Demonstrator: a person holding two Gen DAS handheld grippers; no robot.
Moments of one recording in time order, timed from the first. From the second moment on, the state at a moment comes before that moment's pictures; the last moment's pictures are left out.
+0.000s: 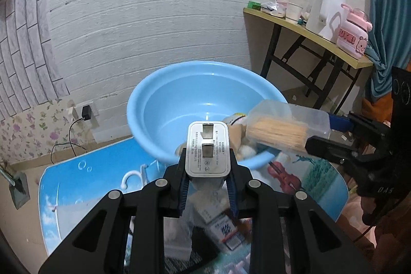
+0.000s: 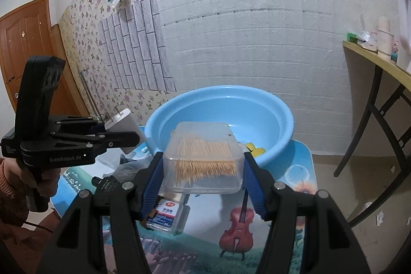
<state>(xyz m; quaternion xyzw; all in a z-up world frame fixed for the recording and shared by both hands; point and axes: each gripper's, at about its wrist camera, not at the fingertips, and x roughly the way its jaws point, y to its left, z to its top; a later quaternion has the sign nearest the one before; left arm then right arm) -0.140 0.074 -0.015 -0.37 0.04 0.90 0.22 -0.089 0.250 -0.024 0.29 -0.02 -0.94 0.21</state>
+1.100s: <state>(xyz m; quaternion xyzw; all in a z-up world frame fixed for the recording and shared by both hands) -0.169 0.089 -0.034 -0.39 0.04 0.89 0.22 -0.137 0.231 -0.049 0.31 -0.04 -0.92 0.21</state>
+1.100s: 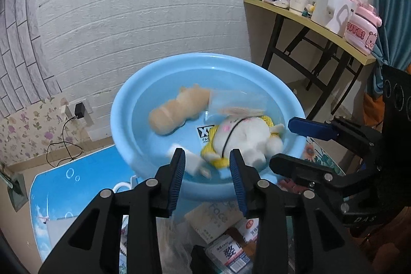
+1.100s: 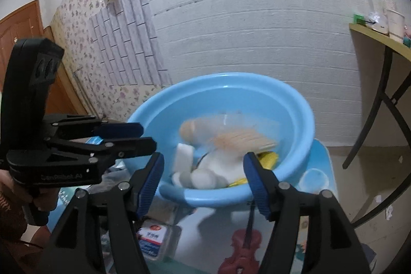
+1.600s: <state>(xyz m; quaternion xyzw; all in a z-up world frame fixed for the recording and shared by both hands) -0.118 0.027 -0.050 -0.41 0.01 0.90 0.17 -0.096 0.219 -0.051 0.34 -0.03 -0.92 0.20</state>
